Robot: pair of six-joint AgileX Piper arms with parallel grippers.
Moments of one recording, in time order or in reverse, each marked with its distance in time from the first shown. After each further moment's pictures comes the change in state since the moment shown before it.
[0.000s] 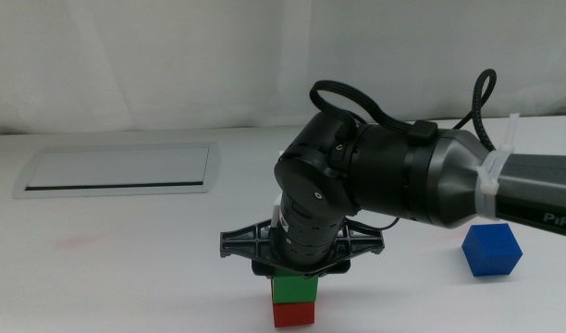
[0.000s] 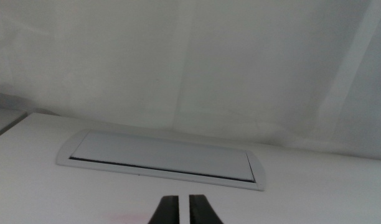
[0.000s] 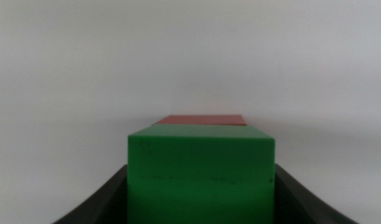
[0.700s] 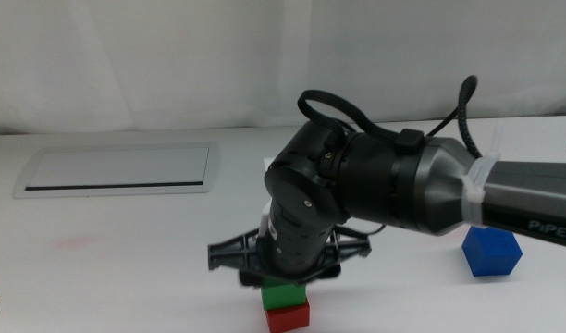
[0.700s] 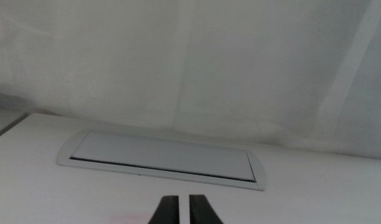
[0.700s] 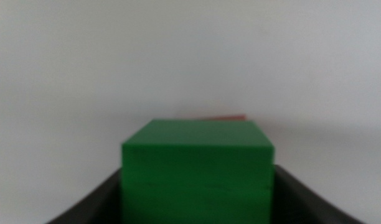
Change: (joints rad) left arm 0.000 0.000 0.000 0.002 0.002 0.000; right arm 0.021 0.018 -0.010 0.019 -0.029 -0.066
